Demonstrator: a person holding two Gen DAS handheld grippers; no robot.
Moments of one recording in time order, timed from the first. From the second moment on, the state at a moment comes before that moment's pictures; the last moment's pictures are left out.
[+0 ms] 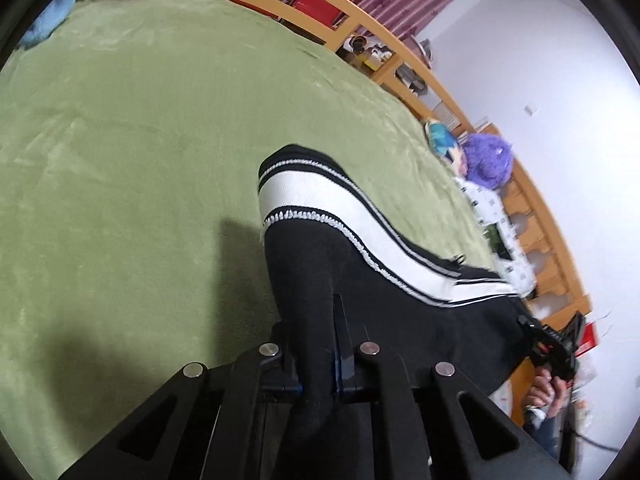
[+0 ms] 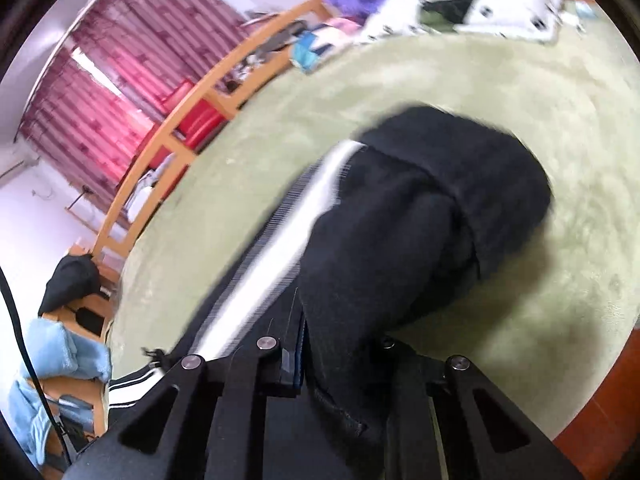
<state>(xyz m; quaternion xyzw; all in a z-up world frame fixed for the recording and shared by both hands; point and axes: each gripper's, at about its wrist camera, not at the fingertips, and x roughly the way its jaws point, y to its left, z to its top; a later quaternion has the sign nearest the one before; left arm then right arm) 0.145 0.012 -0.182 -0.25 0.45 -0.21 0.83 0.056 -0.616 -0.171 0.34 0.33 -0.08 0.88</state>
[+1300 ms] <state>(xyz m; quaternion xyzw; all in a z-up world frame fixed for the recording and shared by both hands) 0.086 0.195 -0.169 -0.19 0.43 -0.09 0.88 0.004 -0.483 -0.212 0.40 0.39 -0.07 0.83</state>
